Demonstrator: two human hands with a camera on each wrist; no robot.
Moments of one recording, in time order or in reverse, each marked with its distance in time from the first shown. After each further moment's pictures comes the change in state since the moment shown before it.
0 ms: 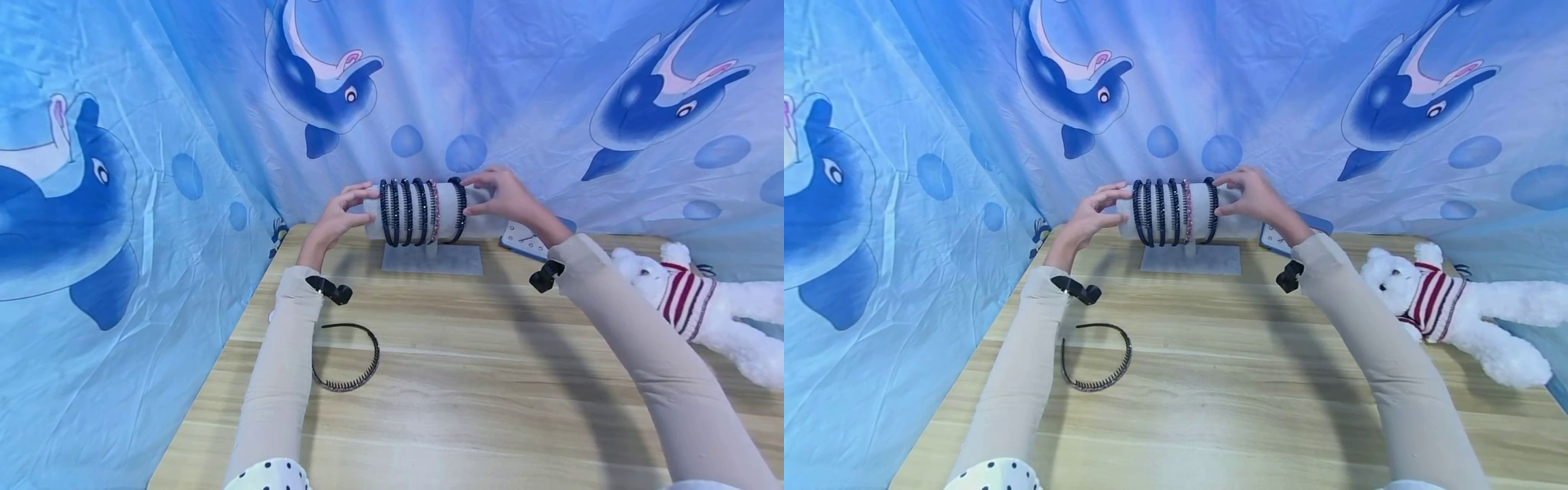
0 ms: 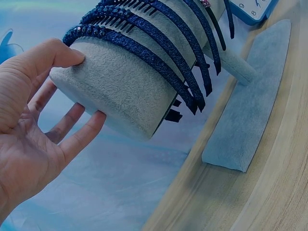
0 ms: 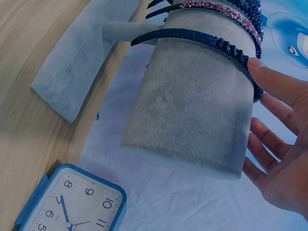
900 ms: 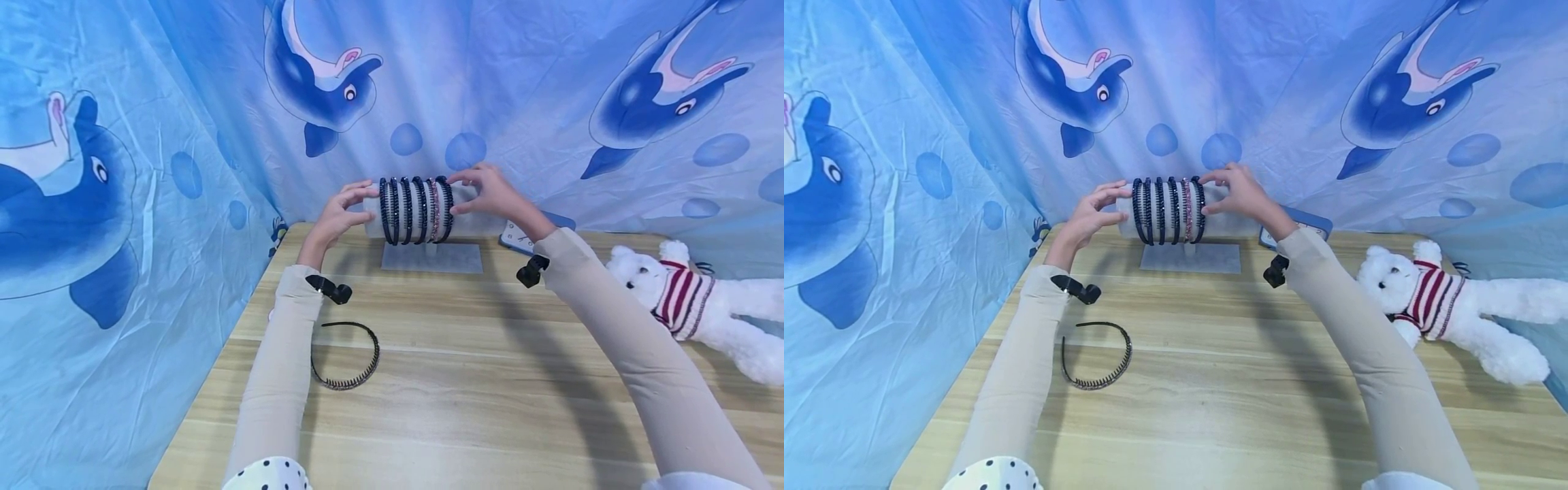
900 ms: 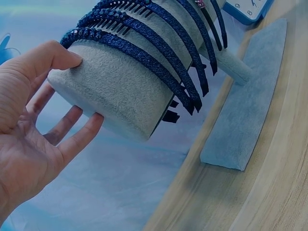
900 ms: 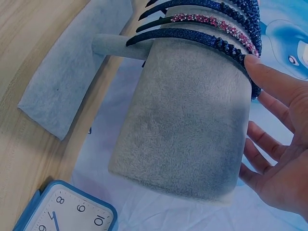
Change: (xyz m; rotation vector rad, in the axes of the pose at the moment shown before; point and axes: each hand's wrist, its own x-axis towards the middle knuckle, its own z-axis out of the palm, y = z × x) left_hand 0.016 -0.025 -0.002 0.018 0.026 0.022; right_hand 0.012 -0.014 0.010 -0.063 -0.060 0.011
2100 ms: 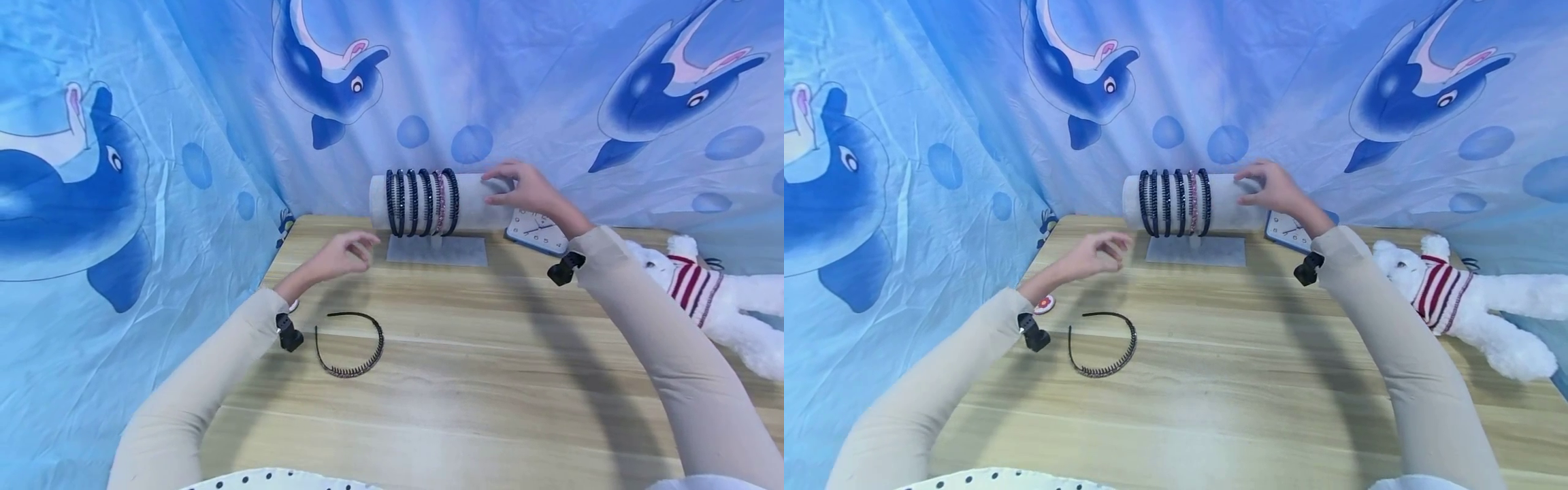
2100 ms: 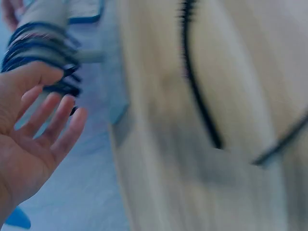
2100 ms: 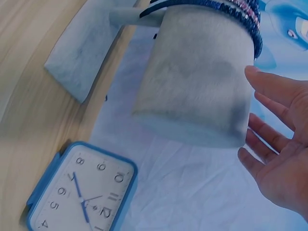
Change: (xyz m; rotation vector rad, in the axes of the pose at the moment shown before) left_hand -0.088 -0.008 0.011 0.341 -0.275 -0.036; right_hand -0.026 0.033 -0.024 0.083 0.036 -0.066
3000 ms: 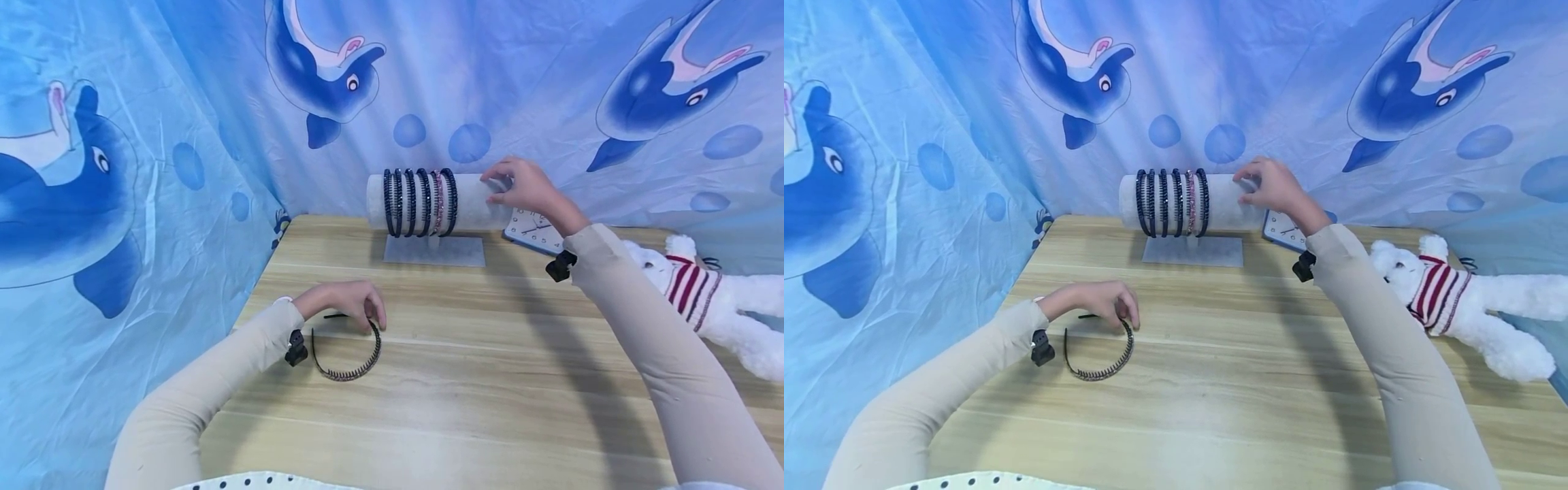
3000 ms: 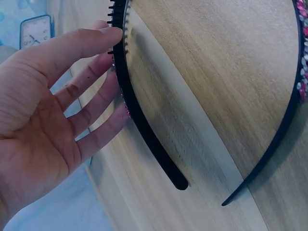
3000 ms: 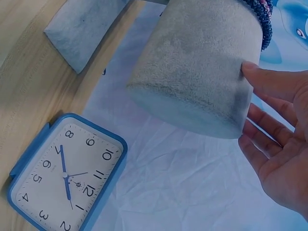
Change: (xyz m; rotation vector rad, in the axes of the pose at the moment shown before) left_hand -0.006 -0.010 0.042 0.202 -0.669 0.007; right_hand 0.005 -0.005 0.000 -0.183 -0.002 0.060
